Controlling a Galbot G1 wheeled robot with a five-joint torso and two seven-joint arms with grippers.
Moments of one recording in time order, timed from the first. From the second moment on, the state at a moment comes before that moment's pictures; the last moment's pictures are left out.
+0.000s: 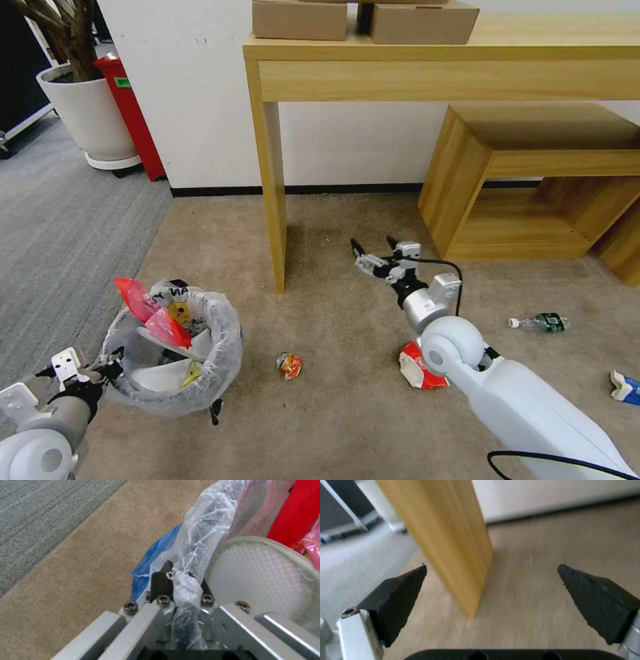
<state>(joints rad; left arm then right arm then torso) 1.55 -1.35 -1.04 -2.11 -0.80 0.67 -0.18 -0.76 0.95 -0.20 1.85 1.06 -0.17 0.47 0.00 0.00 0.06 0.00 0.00</state>
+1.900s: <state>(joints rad) 1.55 -1.39 -1.03 -2.08 -0.78 0.65 -0.17 -0.60 1.58 -0.60 0.98 1.14 -0.32 0.62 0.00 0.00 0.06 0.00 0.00</state>
